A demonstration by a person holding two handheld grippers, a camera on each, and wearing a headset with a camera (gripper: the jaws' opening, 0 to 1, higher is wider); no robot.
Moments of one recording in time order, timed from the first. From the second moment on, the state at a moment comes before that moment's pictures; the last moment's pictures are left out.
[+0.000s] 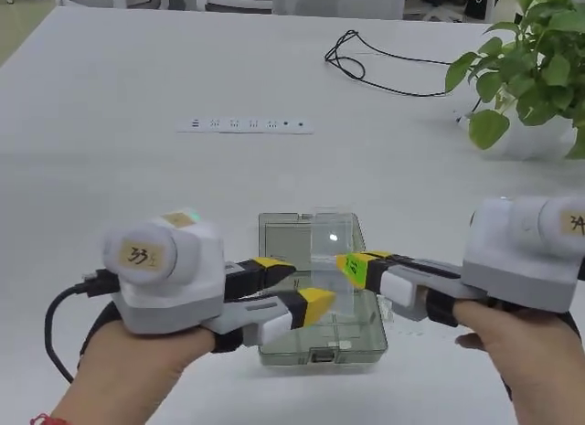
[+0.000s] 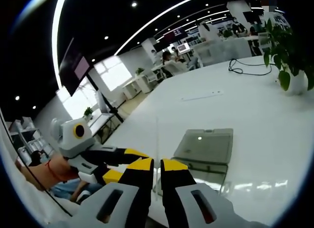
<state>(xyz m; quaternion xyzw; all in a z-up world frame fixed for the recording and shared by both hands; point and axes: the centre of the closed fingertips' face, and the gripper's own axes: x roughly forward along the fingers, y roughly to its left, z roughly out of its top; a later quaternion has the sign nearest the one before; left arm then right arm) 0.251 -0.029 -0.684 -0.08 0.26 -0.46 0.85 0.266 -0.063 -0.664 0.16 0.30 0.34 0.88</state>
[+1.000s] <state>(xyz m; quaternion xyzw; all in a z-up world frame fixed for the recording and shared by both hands) 0.242 0.017 -0.710 0.01 0.26 -0.49 0.83 0.286 -0.090 -0.682 0.14 0.39 0.29 0.86</state>
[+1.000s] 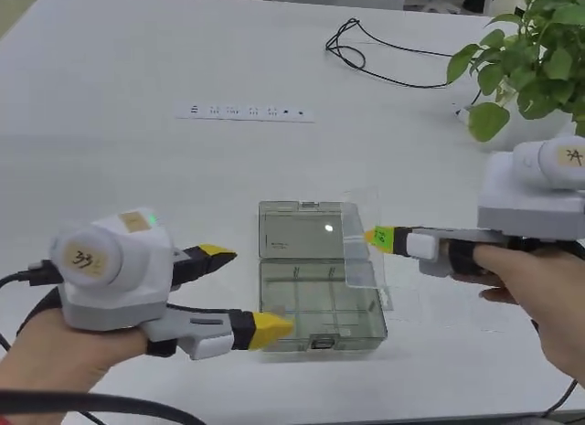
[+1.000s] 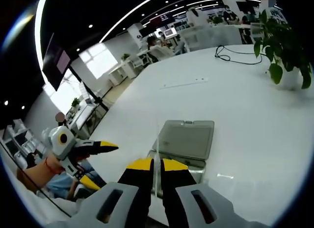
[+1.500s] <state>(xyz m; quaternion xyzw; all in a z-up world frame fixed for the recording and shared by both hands) 0.247 0.029 -0.721 0.04 0.25 -0.51 0.82 0.286 -0.099 -0.719 0.14 0.51 0.24 0.82</state>
